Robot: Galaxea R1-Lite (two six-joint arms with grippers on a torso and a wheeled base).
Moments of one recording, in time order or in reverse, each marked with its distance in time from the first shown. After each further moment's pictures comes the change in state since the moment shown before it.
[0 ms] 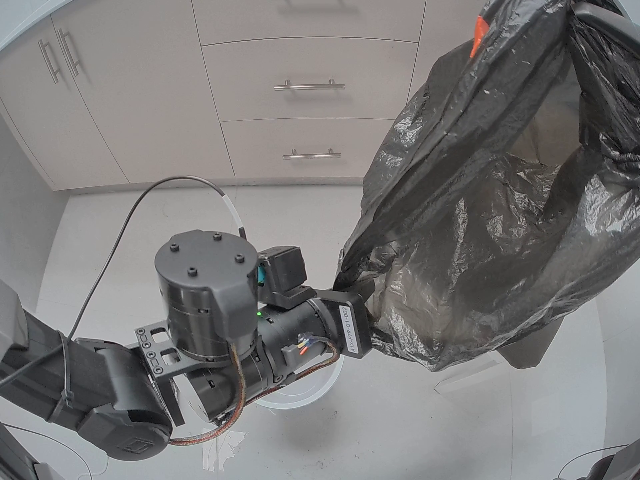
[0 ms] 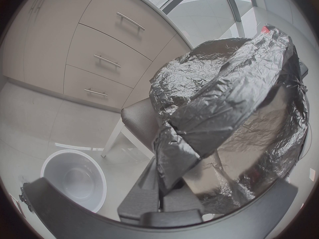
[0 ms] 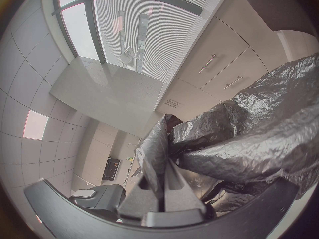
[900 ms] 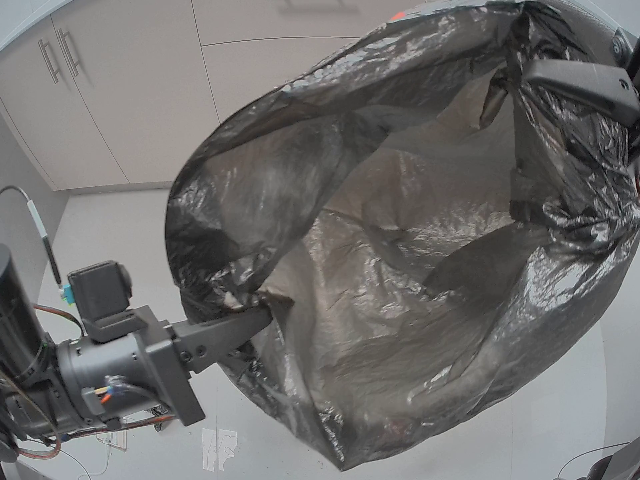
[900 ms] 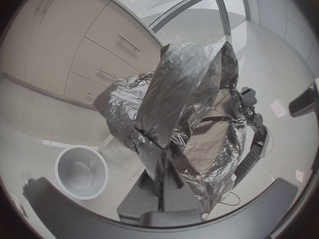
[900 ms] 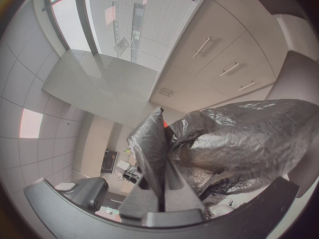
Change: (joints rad) left arm 0.040 -0.511 0.264 0.171 -0.160 -0.034; right arm 0.044 0.061 0.068 -0.001 0.000 -0.048
